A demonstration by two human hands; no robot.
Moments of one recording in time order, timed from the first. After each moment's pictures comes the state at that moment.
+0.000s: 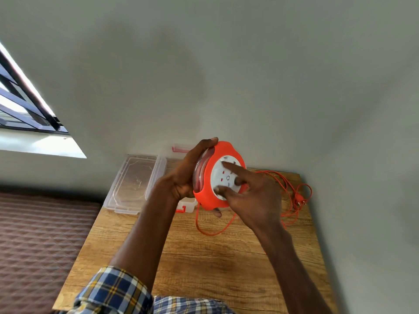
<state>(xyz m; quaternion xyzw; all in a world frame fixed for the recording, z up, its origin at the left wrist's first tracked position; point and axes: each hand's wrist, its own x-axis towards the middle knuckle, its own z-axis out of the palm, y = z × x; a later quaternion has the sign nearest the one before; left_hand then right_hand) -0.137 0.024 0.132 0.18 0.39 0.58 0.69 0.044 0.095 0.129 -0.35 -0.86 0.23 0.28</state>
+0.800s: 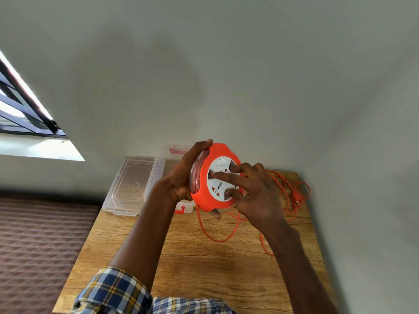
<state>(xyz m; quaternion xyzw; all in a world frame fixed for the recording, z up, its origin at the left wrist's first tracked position) -0.137 0.020 0.127 0.19 0.36 0.56 0.72 0.057 0.114 0.125 -0.22 -0.93 0.18 0.24</state>
